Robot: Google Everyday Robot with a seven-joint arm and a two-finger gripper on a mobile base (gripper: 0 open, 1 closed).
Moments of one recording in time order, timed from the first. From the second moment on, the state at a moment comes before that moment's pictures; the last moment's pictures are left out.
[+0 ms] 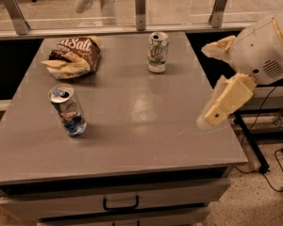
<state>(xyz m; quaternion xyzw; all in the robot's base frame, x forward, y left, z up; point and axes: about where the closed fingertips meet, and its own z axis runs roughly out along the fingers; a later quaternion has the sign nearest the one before) 0.448 -0.120 0.967 -0.60 0.72 0.15 0.32</state>
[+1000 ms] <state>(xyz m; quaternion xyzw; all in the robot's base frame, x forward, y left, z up) 0.445 -0.046 0.977 -0.60 0.67 0.23 0.38</state>
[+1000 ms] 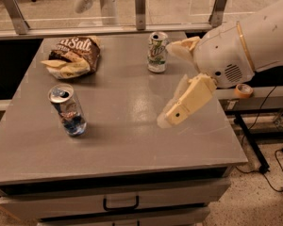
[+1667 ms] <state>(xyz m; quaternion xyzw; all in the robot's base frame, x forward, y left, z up) 0.446 0.053 0.934 -0.58 0.59 0.34 0.44</state>
